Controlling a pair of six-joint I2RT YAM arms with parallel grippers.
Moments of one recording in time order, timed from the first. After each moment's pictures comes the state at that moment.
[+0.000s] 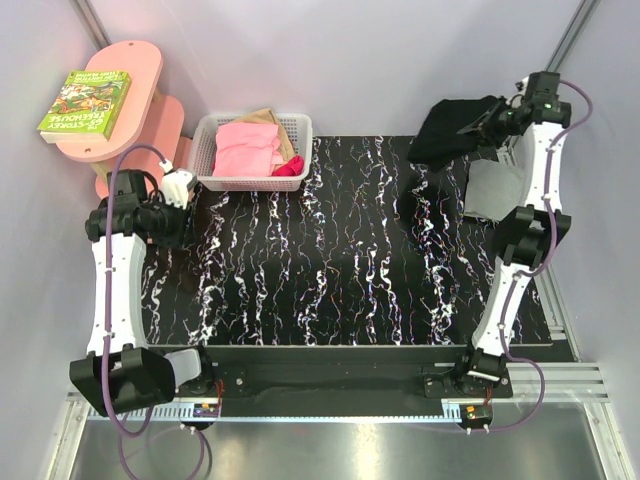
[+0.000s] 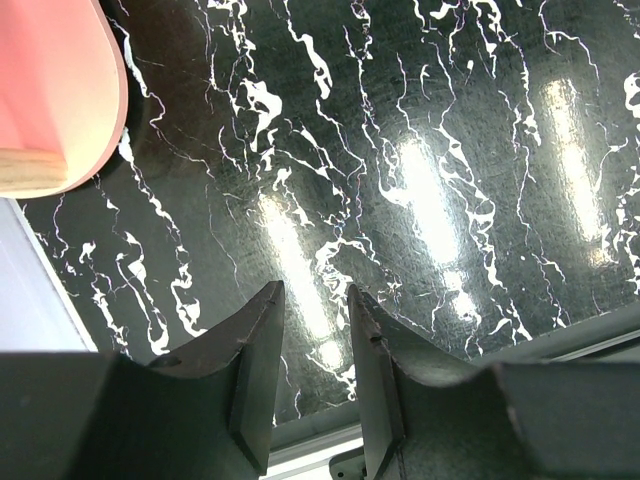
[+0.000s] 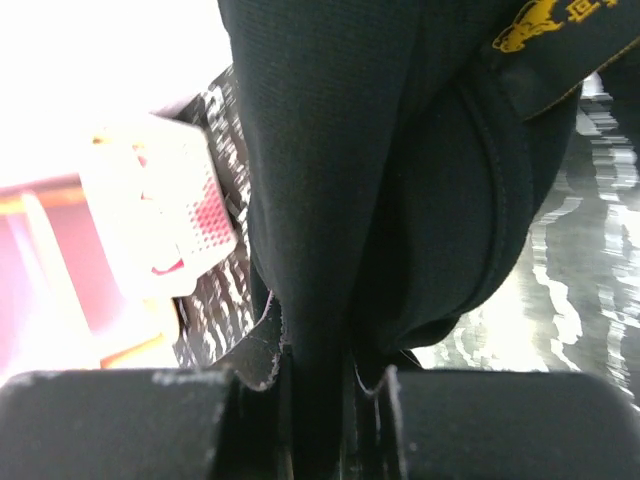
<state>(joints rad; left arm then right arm) 0.22 1.19 1.27 -1.07 0.36 0.47 -0.23 2.35 2.62 -1.10 -0.56 0.55</state>
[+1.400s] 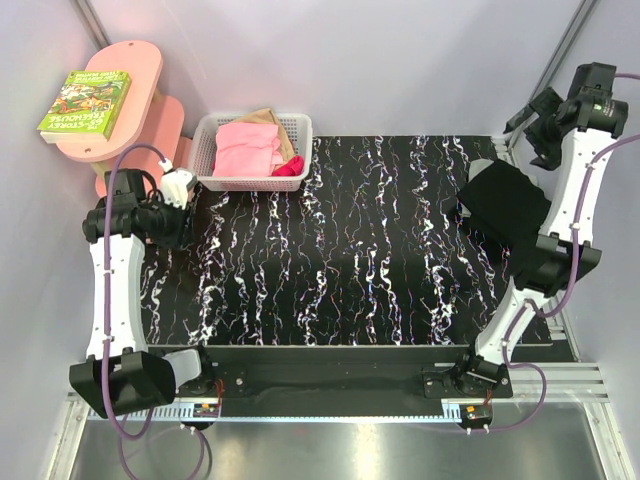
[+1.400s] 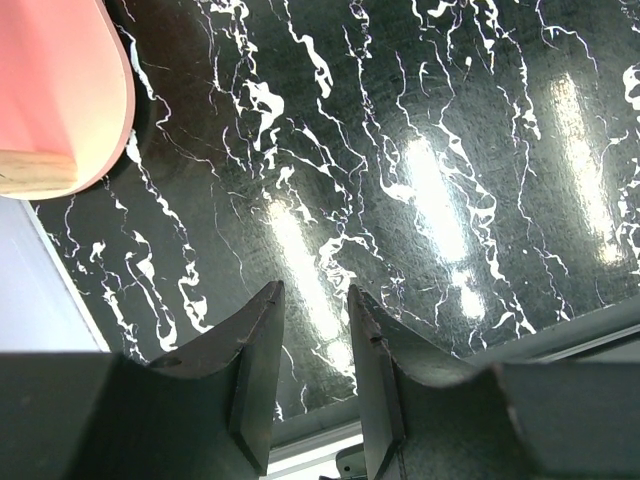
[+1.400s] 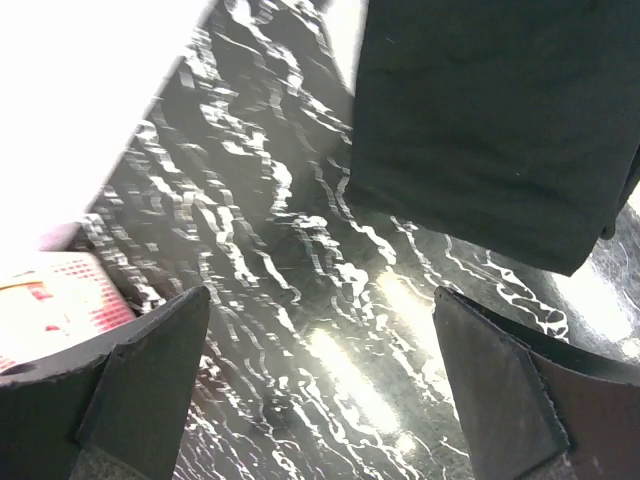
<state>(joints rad) 0.22 1.18 1.30 -1.09 0.36 0.49 -0.33 2.00 2.47 -1.29 -0.09 0.57</state>
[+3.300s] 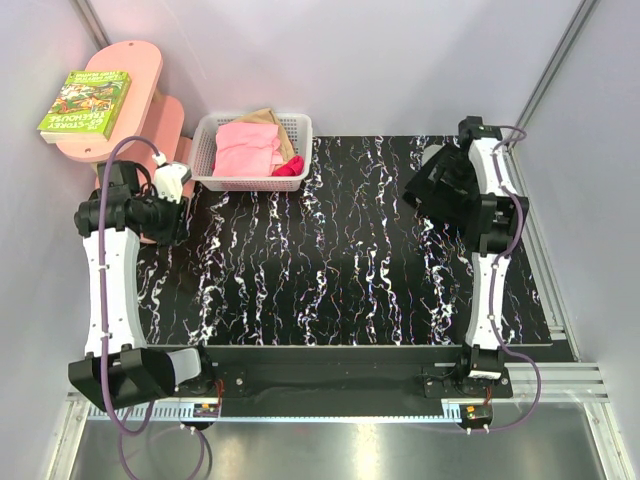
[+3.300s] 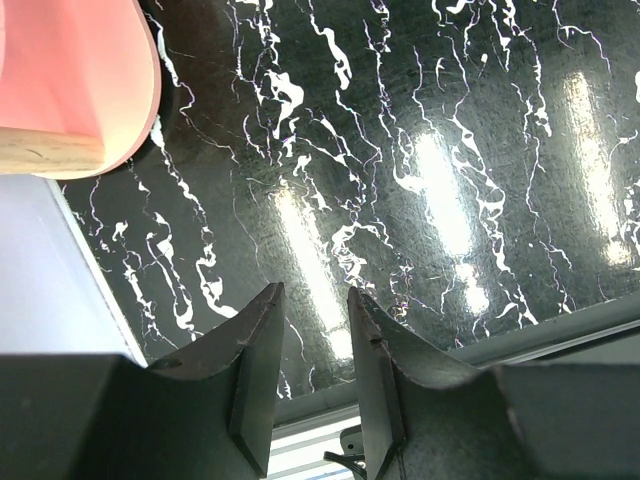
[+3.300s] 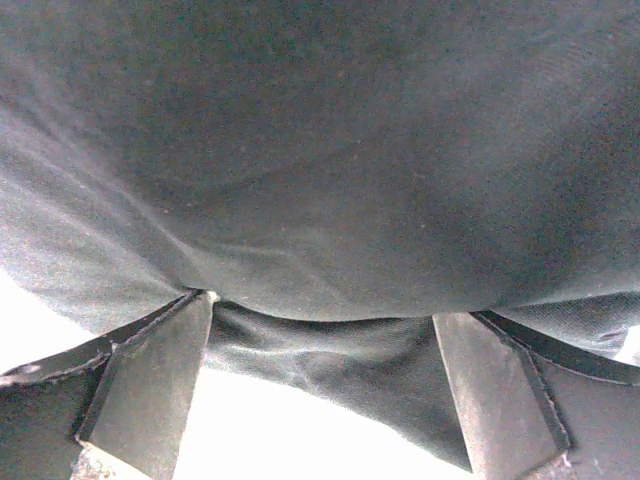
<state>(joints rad) 0.24 1.22 1.40 -1.17 0.33 0.49 -0.08 2.58 2.47 -1.25 0.01 0.50</state>
